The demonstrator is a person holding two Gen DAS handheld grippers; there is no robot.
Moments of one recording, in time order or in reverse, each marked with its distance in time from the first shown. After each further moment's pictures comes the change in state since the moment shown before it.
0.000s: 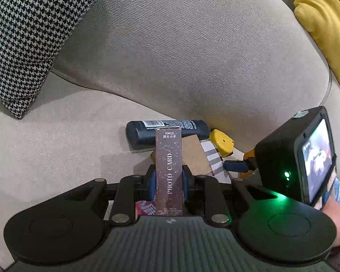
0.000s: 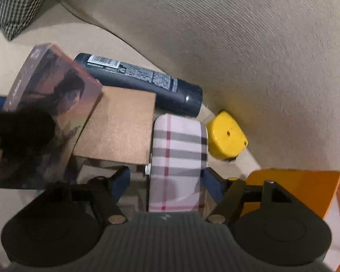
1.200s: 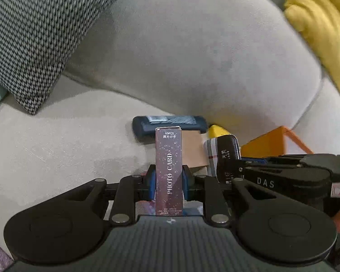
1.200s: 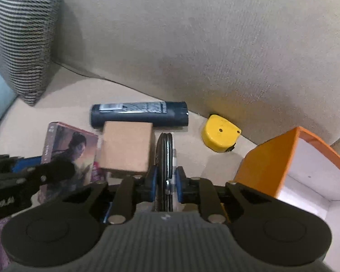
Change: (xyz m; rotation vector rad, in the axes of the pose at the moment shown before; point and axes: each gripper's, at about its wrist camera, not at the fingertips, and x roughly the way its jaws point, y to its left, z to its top) left arm -0.037 -0.002 -0.018 0.020 -0.038 -0.001; right arm -0.081 -0.019 -0.024 0.316 -0.145 0.177
